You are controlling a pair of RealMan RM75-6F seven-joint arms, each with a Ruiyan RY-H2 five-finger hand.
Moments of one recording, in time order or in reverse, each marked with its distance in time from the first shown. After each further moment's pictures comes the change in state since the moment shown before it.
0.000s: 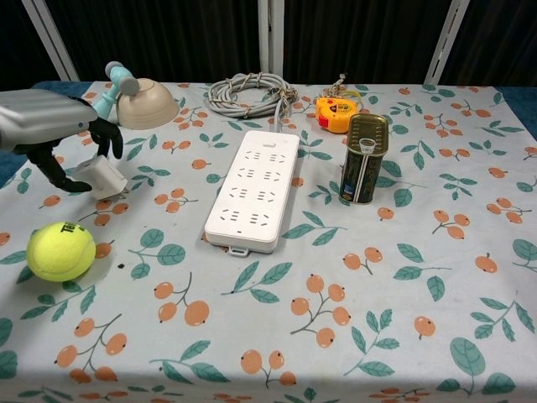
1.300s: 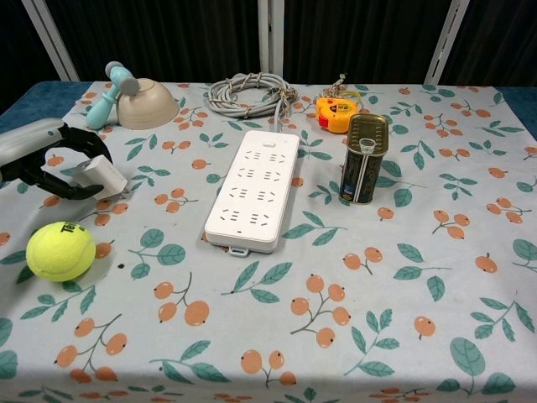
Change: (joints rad) left arm 0.153 -0.245 -0.014 0.360 0.192 0.157 -0.757; right arm -0.001 0.013 0.004 -0.024 -0.007 0.007 -0.018
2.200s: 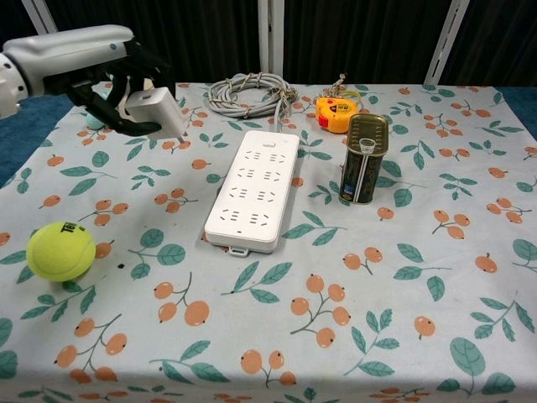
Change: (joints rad) left arm -0.185 0.230 -0.081 -0.398 0.090 -0.067 0.302; right arm -0.002 0.003 0.003 -0.002 -0.008 0.009 0.000
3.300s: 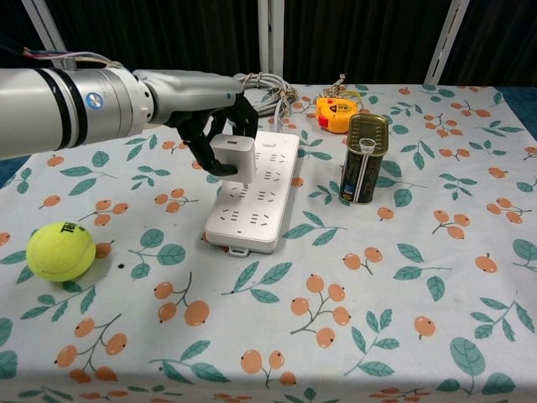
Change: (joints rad) left arm -0.285 -0.120 -0.007 -0.147 -0.634 -0.117 0.581; right arm -0.001 0.002 -0.001 0.028 0.016 -0.016 0.033
